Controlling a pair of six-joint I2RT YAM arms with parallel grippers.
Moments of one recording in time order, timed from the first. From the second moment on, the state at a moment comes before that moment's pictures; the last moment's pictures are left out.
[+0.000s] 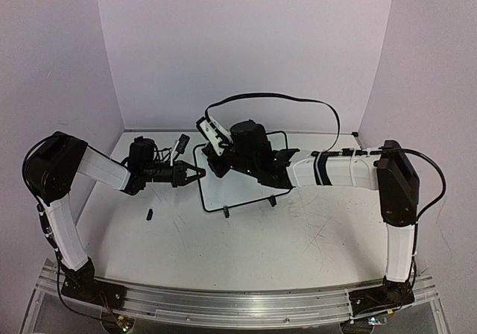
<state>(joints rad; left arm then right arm) -0.41 1.85 0.85 0.67 0.90 -0.26 0.97 2.03 1.56 0.19 0.15 -0.19</state>
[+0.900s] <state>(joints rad) -0.41 1.84 0.85 0.65 0.89 -0.25 0.99 2.03 1.48 0.21 0.15 -0.12</state>
